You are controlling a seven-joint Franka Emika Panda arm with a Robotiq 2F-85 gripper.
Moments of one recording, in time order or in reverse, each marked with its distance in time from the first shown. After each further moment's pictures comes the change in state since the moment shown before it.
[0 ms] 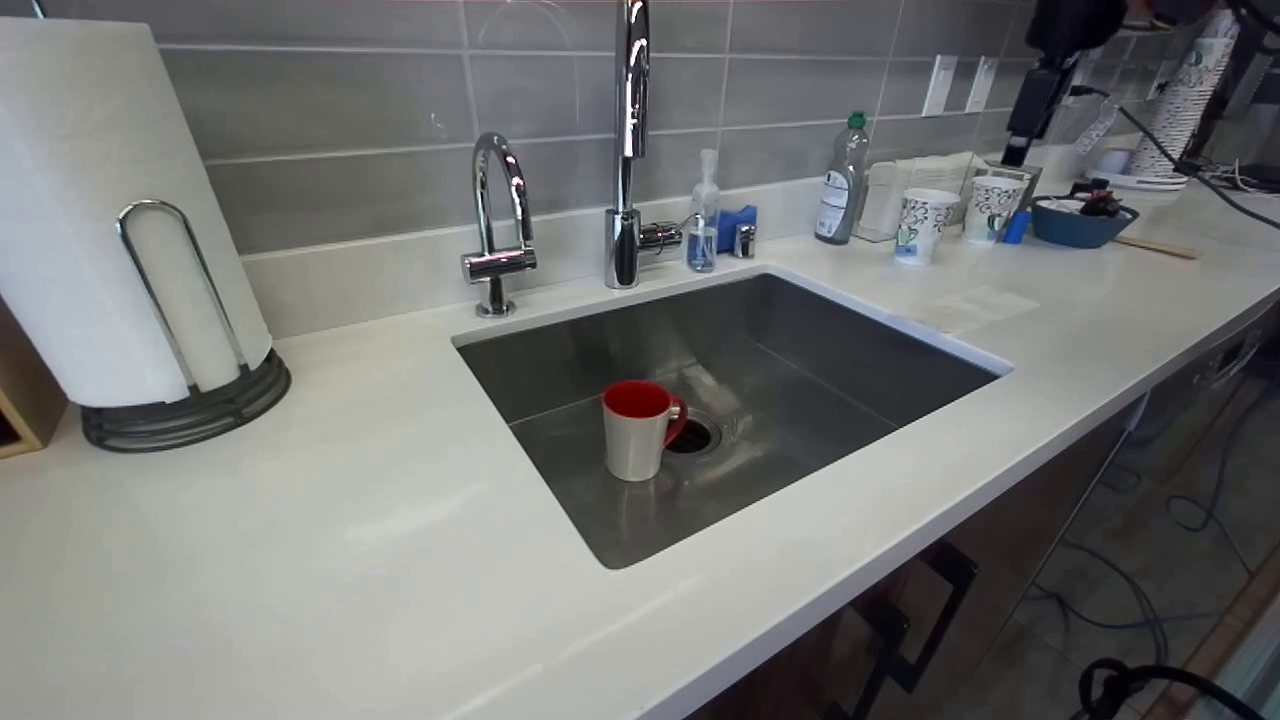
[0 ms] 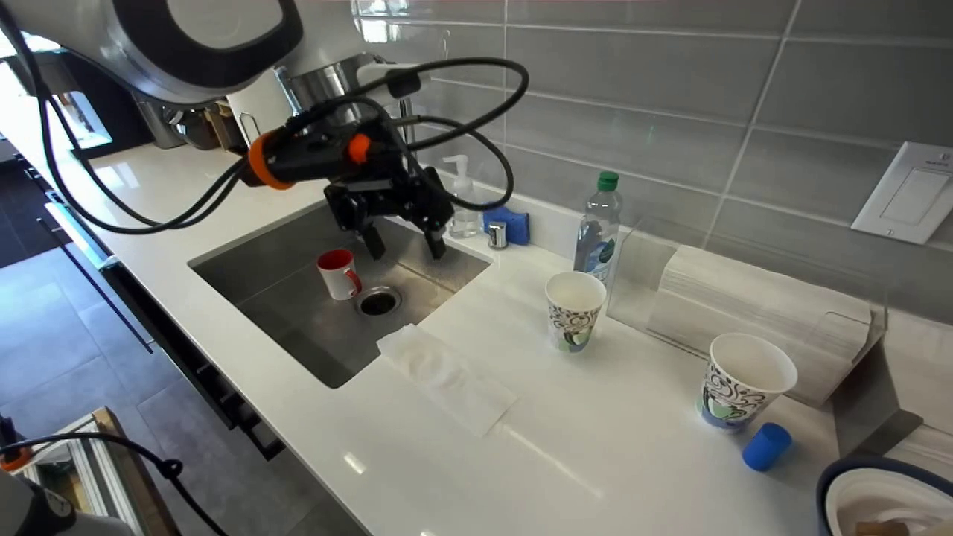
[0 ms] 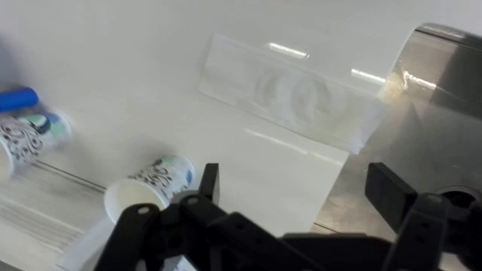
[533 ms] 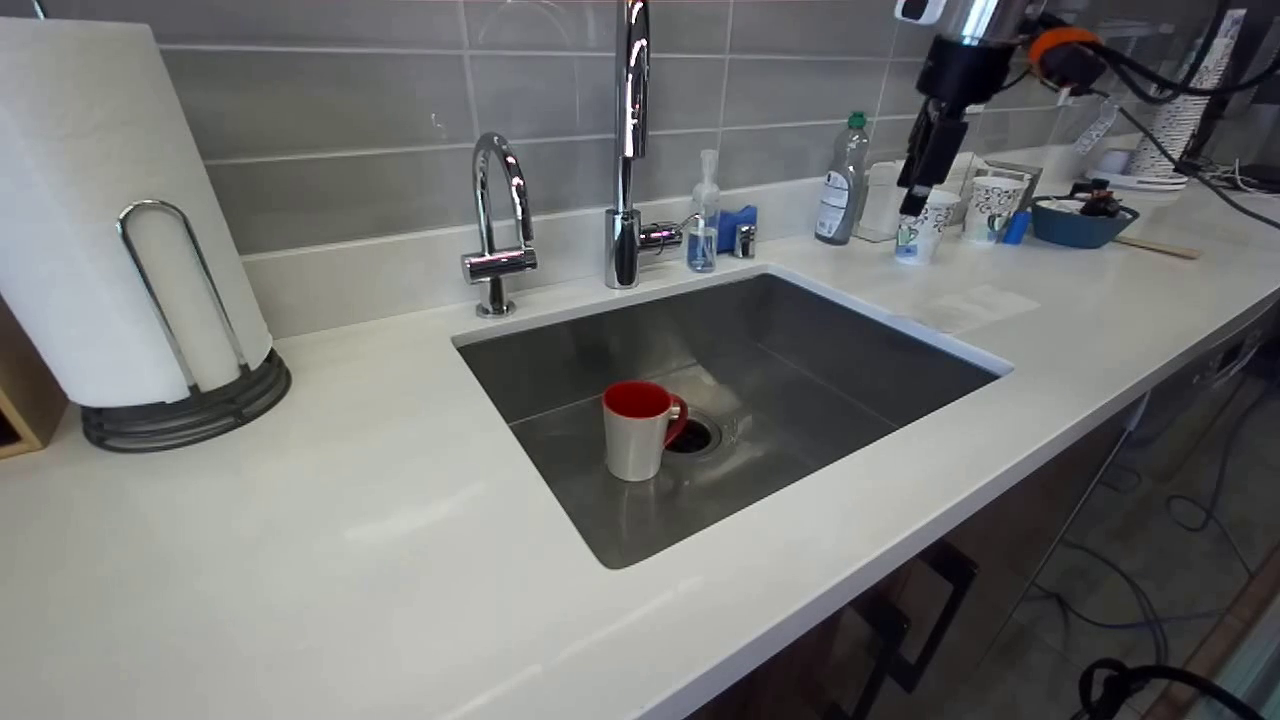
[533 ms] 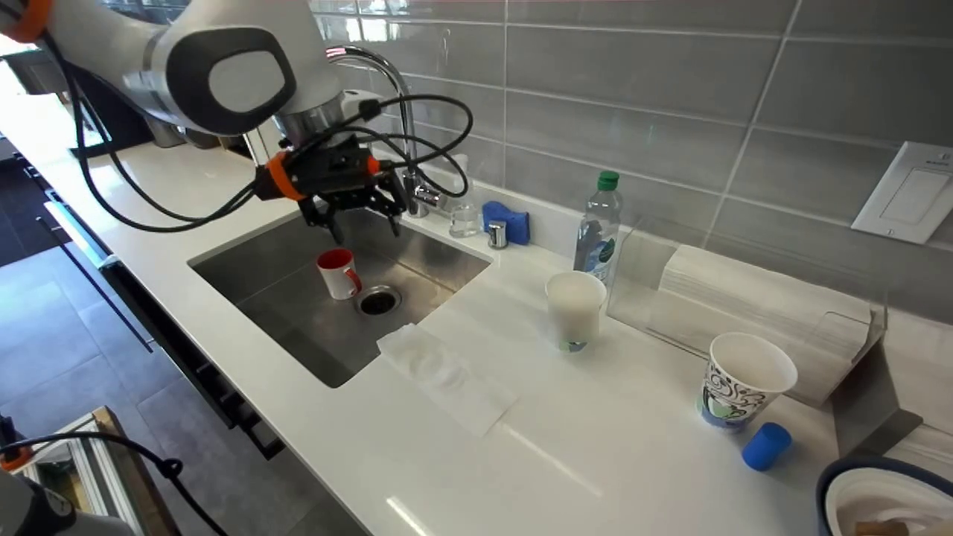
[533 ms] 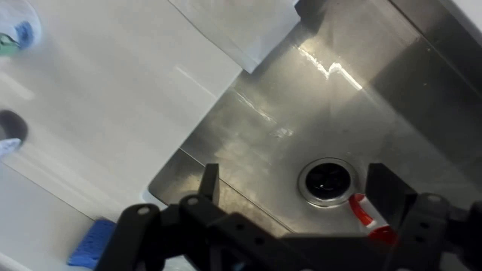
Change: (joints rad) arm 0.186 0.120 0.041 -0.028 0.229 0.180 -0.309
